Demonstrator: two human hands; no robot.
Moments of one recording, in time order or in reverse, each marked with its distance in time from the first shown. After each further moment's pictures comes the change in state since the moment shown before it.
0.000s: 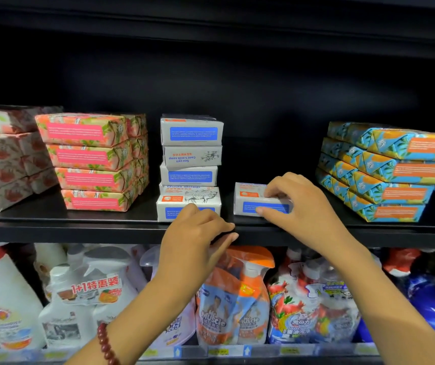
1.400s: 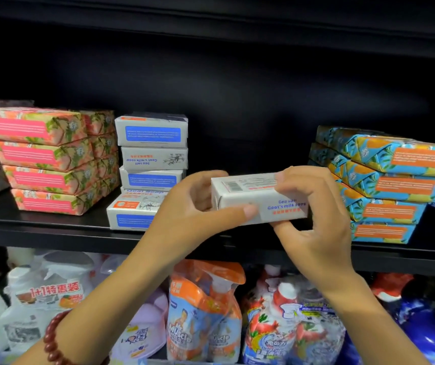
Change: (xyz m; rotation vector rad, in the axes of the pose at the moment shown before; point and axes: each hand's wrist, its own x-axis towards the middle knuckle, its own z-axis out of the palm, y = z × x) left_hand 0.070 0.061 -0.006 -0.960 -0.160 -0.574; right_hand -0.017 0.026 -0.023 0.347 0.451 -0.317
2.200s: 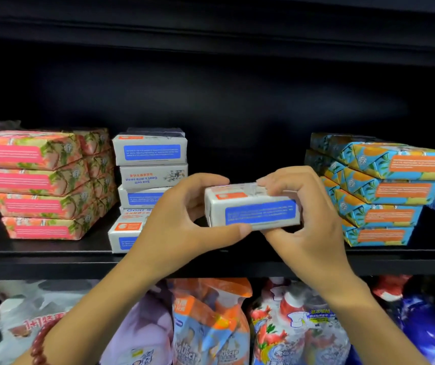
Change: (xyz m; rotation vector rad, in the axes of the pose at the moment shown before) left_hand 0.012 0.003 -0.026 0.127 -0.089 0.149; right_hand 0.015 -0.016 0.013 0.071 -0.047 0.142
